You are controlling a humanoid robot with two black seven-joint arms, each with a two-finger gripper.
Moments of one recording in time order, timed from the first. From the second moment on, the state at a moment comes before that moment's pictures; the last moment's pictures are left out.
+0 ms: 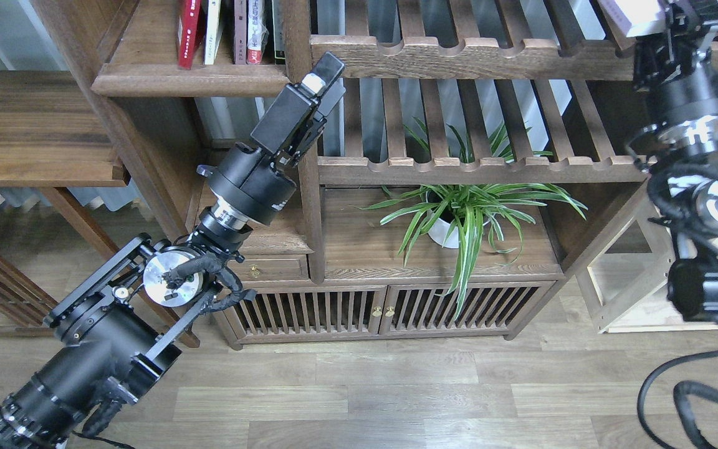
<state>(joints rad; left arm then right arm) -0.53 0.02 -0.94 -1.33 -0.11 -0.49 -0.03 0.46 -0.34 1.50 1.19 0.46 0.30 -0.06</state>
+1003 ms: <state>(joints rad) -0.61 0.00 -0.95 -1.22 -0.19 -0.49 -0.02 0.38 -0.10 1.30 1.32 0.47 0.56 -0.07</state>
